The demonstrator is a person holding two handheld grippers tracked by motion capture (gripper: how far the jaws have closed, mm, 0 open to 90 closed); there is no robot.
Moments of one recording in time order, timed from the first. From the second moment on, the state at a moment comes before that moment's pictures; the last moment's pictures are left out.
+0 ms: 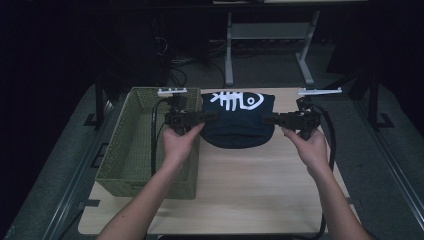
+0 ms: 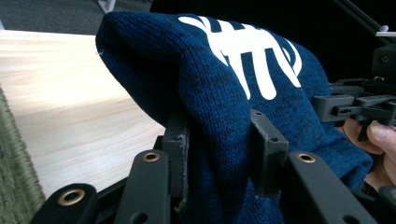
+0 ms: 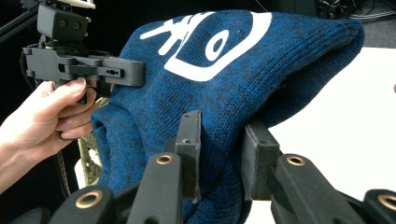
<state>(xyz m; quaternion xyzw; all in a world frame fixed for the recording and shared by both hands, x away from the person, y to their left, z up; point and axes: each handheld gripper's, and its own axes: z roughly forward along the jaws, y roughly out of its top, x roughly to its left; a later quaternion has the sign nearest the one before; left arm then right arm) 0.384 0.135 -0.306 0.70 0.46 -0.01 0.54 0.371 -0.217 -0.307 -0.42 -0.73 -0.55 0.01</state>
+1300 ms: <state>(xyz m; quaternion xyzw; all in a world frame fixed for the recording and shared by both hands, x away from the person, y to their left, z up) 0.380 0.213 -0.304 0.66 0.50 0.00 0.56 0.394 -0.138 -0.301 -0.38 -0.74 -0.56 0.04</state>
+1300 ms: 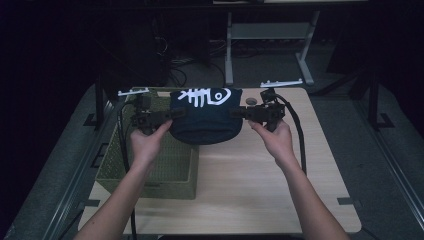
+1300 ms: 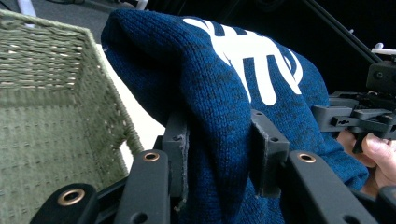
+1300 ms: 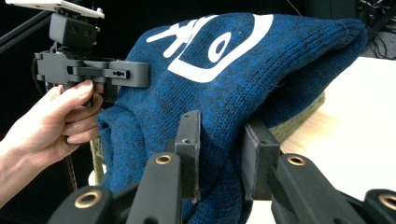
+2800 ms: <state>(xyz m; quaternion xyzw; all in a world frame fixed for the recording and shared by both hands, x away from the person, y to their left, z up) 0.368 0.309 -0.317 0.62 0.56 0.03 0.55 0.421 -0.034 -0.313 -0.36 -0.75 -0.54 0.07</state>
